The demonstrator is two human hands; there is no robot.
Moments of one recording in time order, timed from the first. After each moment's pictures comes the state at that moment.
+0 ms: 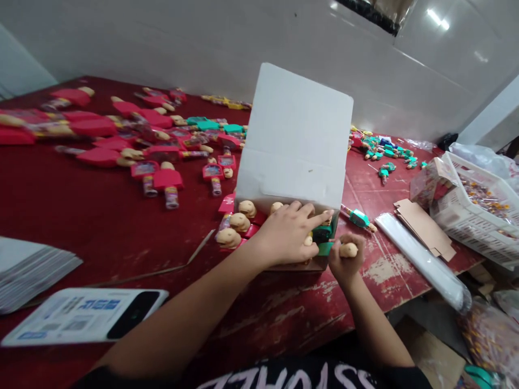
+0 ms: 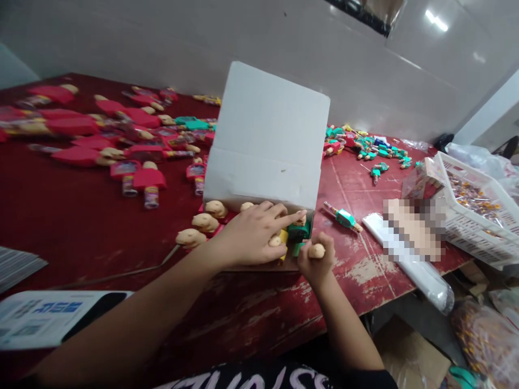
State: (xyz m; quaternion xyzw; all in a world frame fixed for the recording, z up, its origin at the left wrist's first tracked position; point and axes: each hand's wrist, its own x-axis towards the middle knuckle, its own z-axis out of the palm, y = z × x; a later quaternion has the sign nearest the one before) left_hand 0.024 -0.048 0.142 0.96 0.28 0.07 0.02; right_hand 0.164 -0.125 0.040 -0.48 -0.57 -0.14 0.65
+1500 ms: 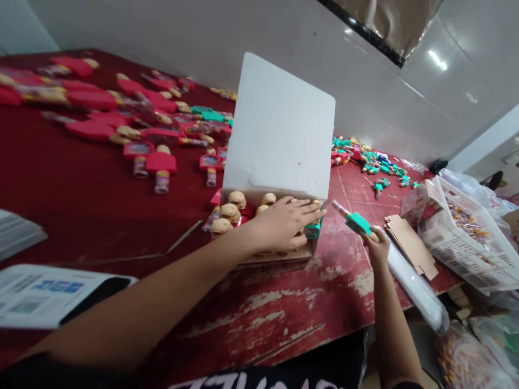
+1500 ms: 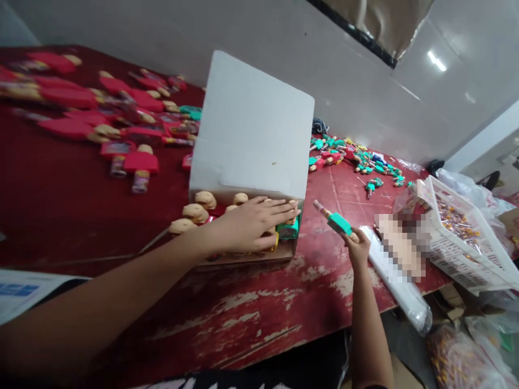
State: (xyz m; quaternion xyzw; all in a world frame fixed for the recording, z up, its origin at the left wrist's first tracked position) left_hand 0.026 -0.029 0.139 0.97 0.23 0.04 0.03; right_hand 0.328 -0.119 0.037 -0.71 -0.41 0.11 0.56
